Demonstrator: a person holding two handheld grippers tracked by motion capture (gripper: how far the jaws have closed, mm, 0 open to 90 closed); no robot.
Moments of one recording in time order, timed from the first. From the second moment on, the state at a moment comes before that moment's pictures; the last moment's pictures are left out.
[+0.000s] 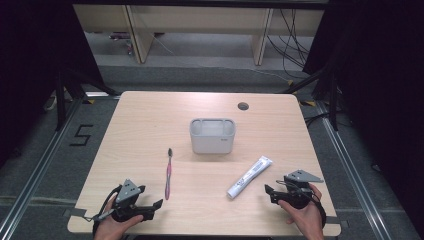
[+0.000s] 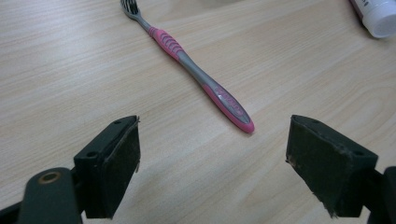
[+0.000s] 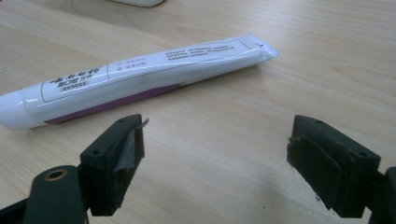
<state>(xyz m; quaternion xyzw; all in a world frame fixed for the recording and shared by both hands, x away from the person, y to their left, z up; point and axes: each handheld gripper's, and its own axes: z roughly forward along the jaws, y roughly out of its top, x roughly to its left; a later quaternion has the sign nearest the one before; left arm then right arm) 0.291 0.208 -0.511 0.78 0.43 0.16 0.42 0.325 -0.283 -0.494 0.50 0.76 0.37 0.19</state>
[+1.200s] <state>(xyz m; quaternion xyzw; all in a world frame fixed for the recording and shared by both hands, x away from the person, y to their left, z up) 0.317 0.203 -0.506 0.79 0.43 0.16 0.40 0.327 -0.281 -0.495 0.49 0.76 0.38 0.17</state>
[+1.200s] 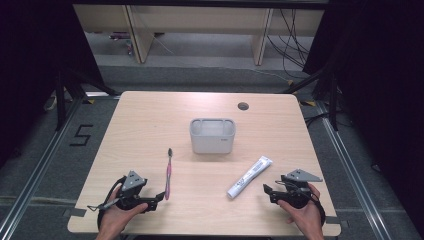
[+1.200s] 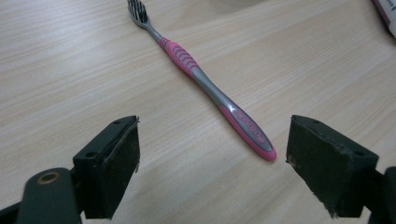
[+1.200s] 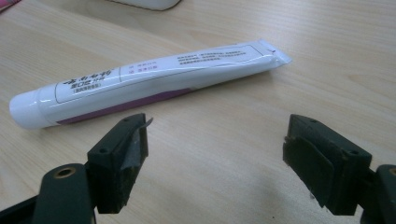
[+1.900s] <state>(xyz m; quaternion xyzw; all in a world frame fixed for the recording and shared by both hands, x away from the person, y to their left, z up) 0.354 0.183 -0.495 0.80 0.43 0.16 0.39 0.327 -0.282 -0.494 0.47 0.77 0.39 0.19</state>
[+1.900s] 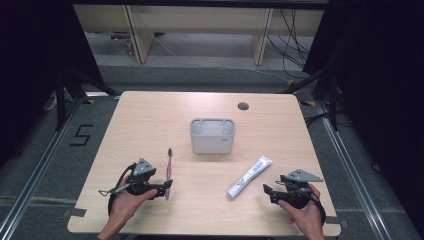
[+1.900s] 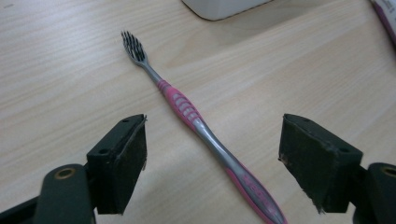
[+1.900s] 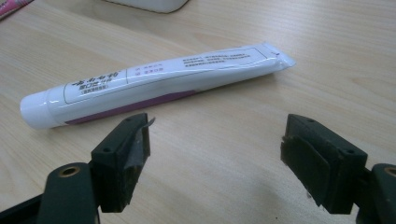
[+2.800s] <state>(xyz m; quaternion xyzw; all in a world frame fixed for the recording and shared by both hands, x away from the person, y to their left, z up) 0.389 0.168 -0.500 0.84 0.42 0.13 0.32 0.325 -0.279 -0.492 0.47 0.78 0.39 0.17</state>
